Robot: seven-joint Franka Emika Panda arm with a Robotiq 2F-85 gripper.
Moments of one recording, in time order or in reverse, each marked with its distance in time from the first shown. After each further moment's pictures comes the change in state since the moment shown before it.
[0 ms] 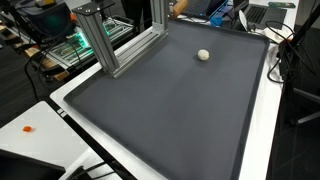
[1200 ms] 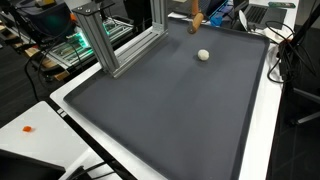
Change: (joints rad) arm 0.003 0.252 0.001 0.086 -0.056 0.202 0.000
